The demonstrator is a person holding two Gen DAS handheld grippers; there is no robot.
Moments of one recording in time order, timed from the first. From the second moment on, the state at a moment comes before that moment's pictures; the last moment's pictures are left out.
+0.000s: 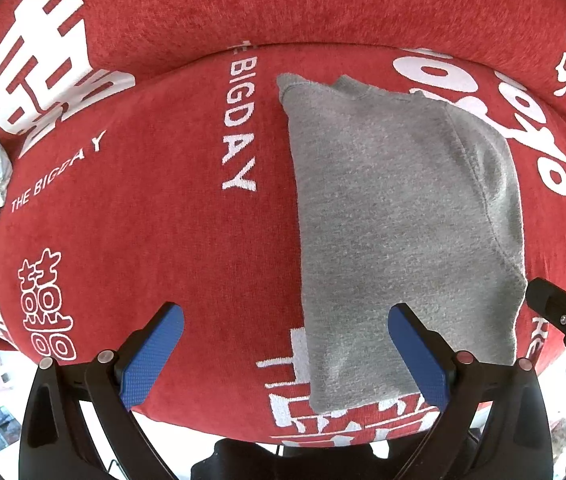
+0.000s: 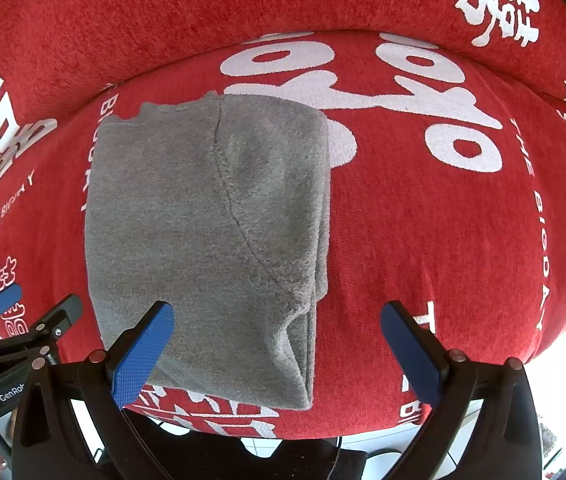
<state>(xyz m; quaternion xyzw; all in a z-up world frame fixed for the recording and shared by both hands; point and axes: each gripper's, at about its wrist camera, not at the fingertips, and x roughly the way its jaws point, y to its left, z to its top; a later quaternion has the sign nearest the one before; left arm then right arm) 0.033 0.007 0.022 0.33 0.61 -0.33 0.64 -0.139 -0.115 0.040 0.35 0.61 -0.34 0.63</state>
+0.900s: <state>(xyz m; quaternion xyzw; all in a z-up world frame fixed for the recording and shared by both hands) 0.028 0.005 0.019 0.34 0.61 -0.33 0.63 -0.142 -0.116 0.035 0.35 0.61 -0.34 0.63</state>
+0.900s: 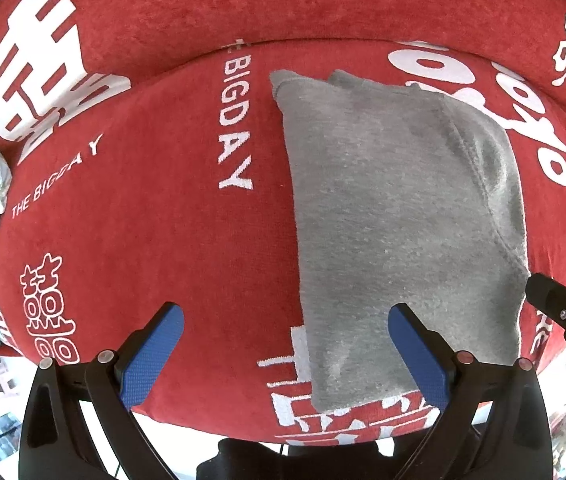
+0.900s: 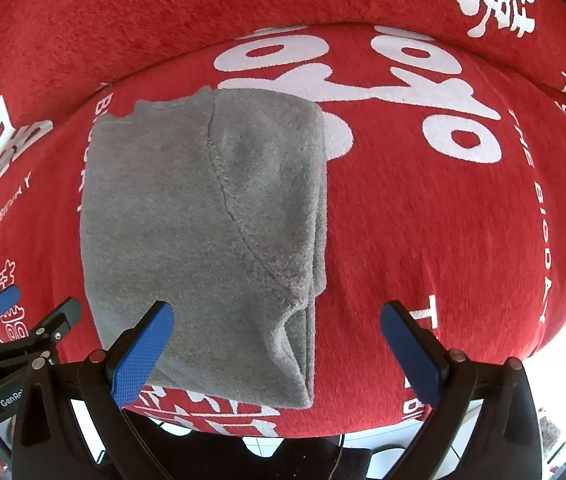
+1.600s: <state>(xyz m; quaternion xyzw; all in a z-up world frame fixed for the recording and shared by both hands) 0.027 0.008 0.017 0.34 0.61 -0.33 0.63 -0.143 -0.119 0.035 0.35 0.61 -0.33 0.63</state>
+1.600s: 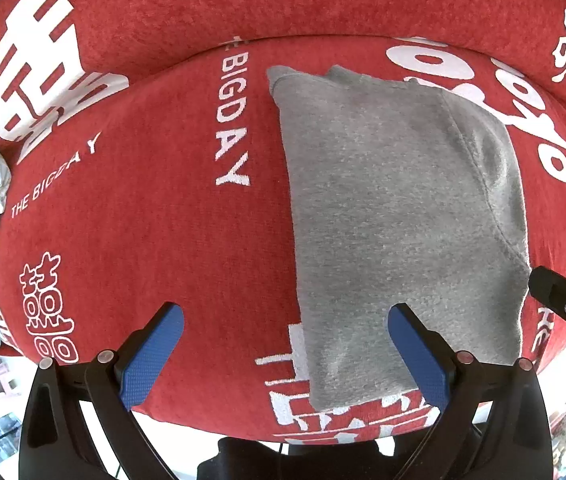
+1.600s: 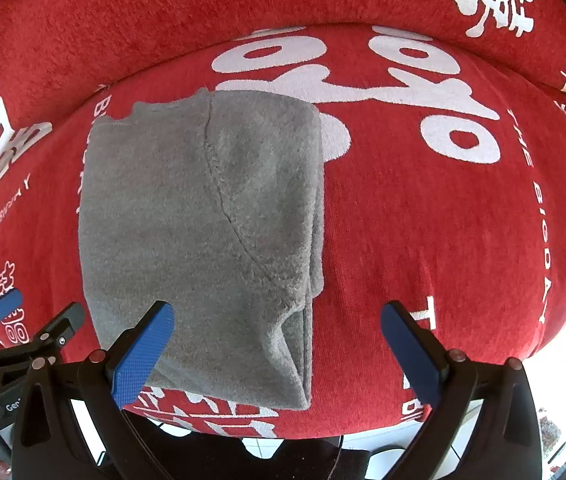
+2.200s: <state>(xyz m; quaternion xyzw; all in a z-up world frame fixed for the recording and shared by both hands) 0.028 0.010 0.012 0.34 0.61 -0.32 0.64 -0.140 -0.118 0.026 0.35 0.62 -0.33 0.62</state>
